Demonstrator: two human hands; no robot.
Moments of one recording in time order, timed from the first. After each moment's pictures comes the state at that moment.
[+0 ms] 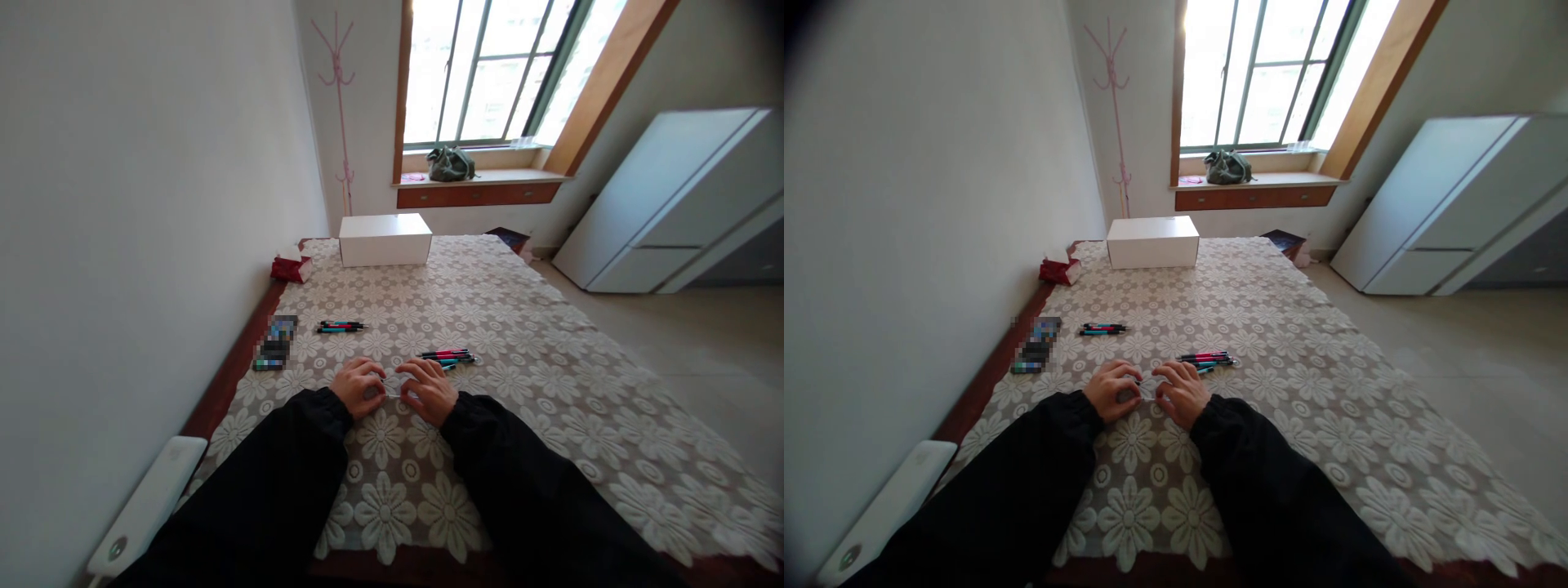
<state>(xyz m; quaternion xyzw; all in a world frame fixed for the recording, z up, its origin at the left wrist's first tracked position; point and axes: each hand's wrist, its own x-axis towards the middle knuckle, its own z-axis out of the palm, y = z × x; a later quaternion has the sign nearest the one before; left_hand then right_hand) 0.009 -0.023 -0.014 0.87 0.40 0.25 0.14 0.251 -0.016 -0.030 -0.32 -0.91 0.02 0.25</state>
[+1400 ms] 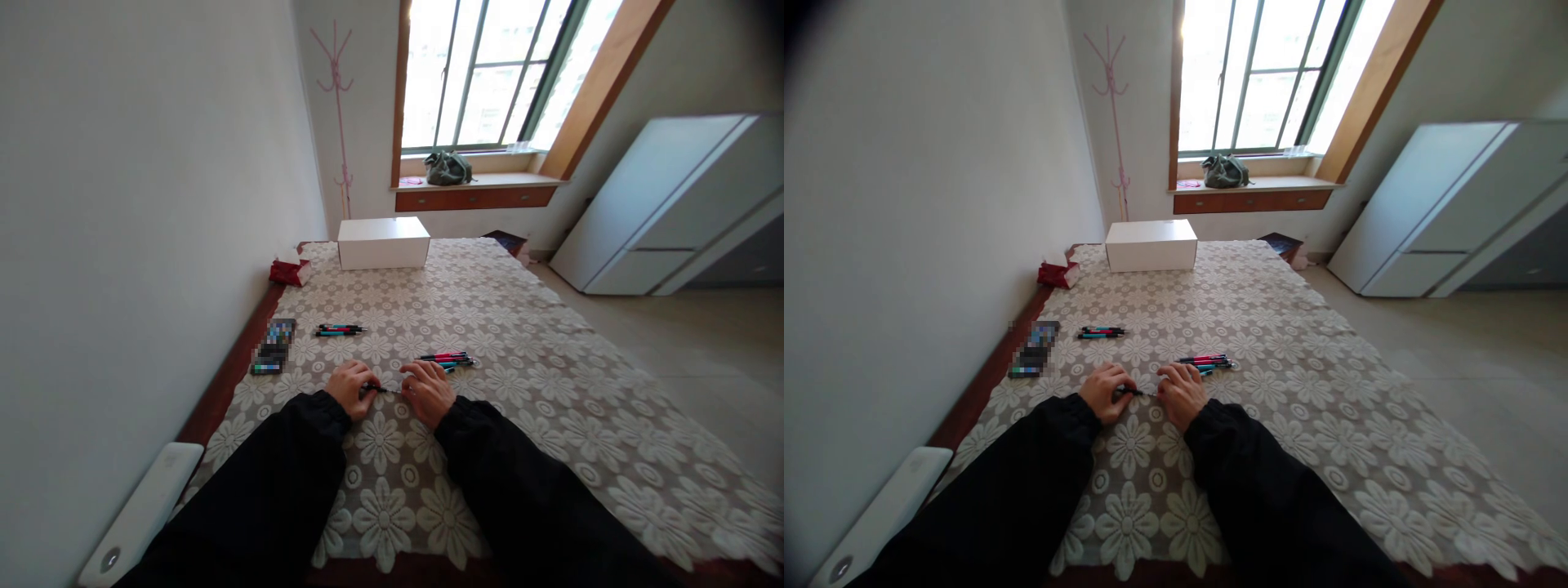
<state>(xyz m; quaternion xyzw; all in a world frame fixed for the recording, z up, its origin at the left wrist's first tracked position) 0.008 -0.025 -0.002 0.84 0.48 0.20 0.14 0.246 -0.017 -0.033 -0.40 -0.88 0.02 0.27</state>
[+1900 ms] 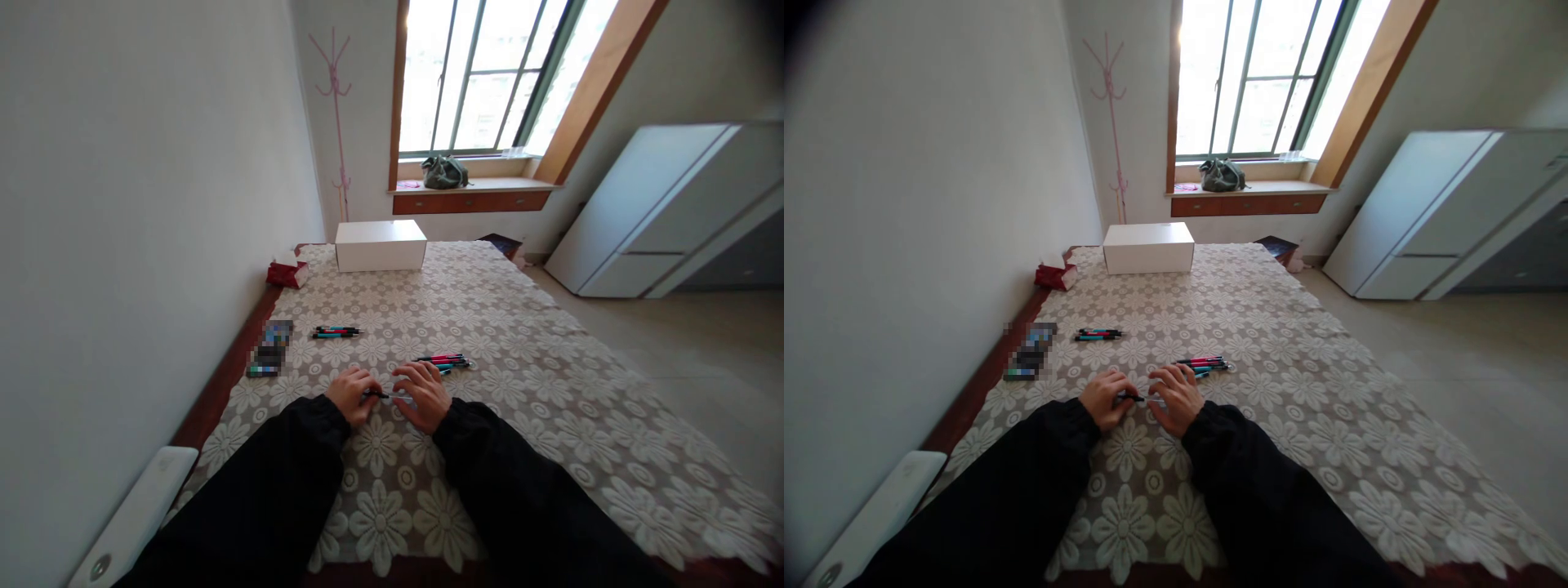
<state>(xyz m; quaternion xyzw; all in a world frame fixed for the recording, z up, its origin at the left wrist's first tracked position) 0.015 -0.028 -0.008 0.85 0.45 0.20 0.15 0.245 -0.020 -0.029 -0.36 -0.88 0.05 0.29</state>
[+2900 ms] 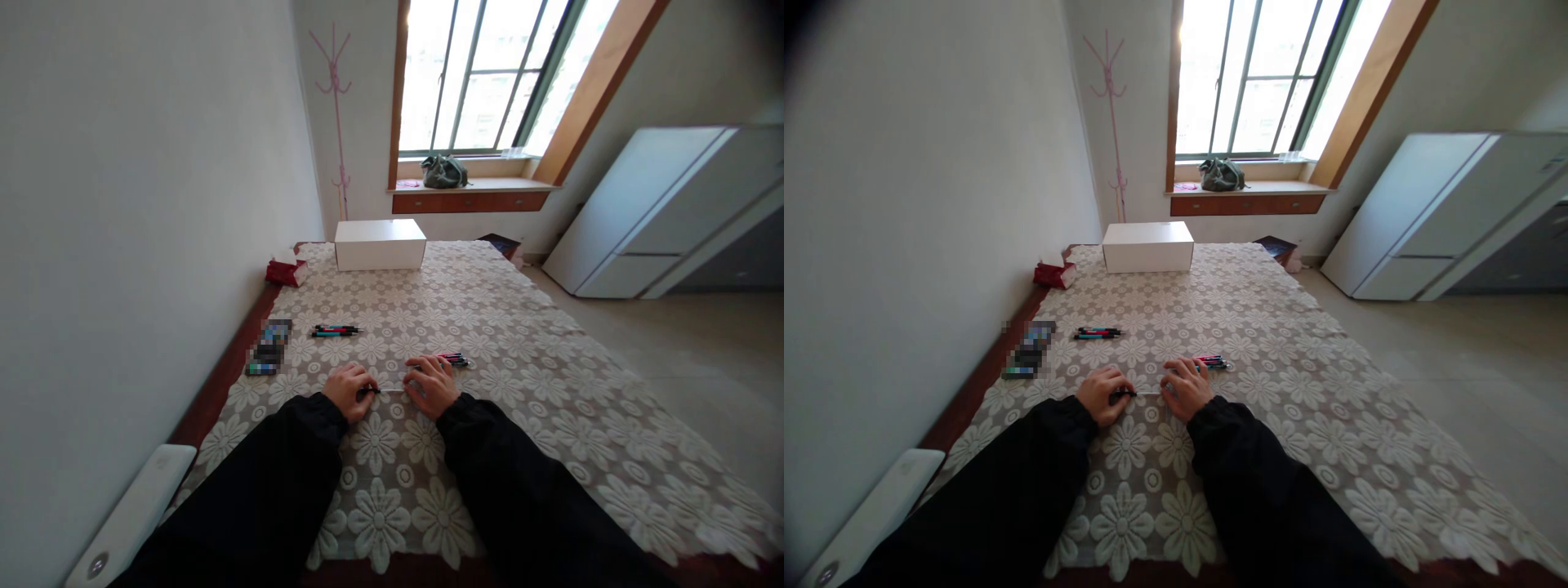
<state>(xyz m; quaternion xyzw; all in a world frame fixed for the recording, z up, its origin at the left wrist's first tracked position) 0.012 -0.028 -0.004 0.84 0.48 0.19 0.15 0.263 -0.007 -0.031 -0.44 -0.85 0.03 0.29</state>
